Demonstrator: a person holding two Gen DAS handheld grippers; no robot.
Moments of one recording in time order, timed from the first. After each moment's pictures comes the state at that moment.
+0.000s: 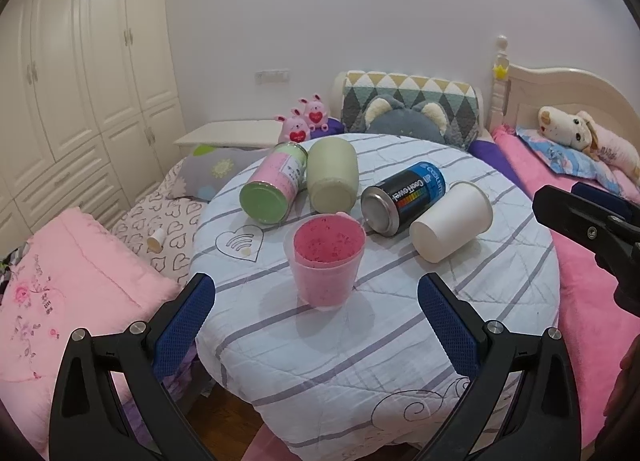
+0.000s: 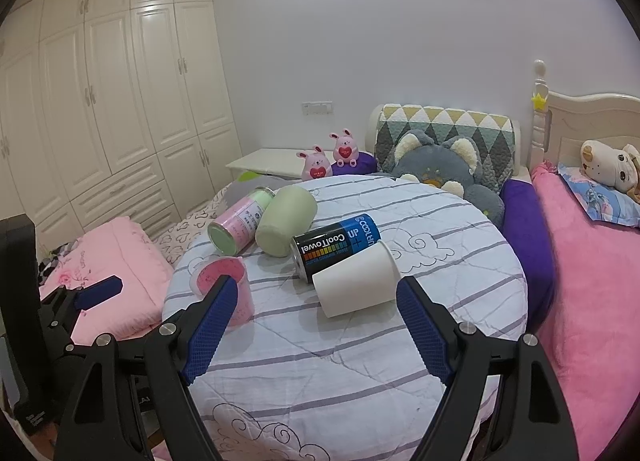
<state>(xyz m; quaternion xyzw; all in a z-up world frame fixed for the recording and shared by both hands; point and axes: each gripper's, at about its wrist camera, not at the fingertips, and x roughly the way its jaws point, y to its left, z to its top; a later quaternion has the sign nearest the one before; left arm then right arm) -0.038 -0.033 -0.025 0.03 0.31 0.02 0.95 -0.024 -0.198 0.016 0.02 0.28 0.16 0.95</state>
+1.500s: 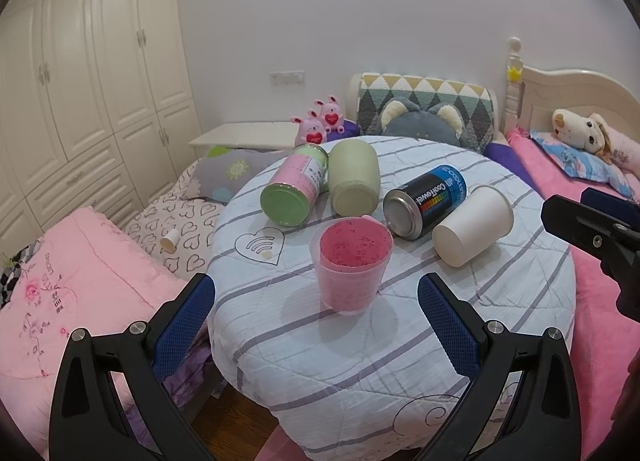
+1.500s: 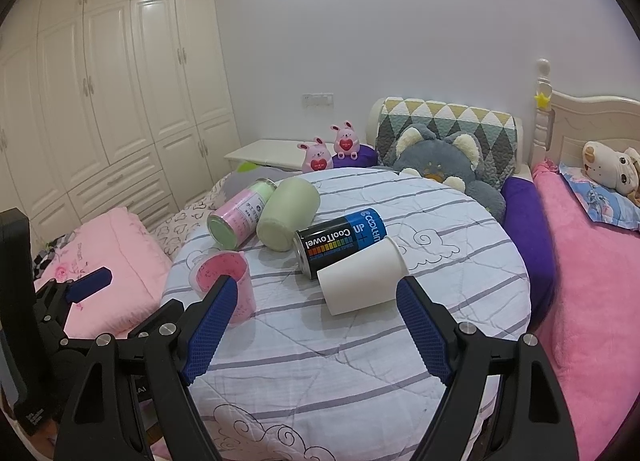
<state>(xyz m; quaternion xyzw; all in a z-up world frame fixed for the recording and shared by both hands) -0.038 -0.021 -0.027 0.03 0.30 0.04 0.95 -0.021 -0.189 0.014 0.01 0.29 0.15 0.94</state>
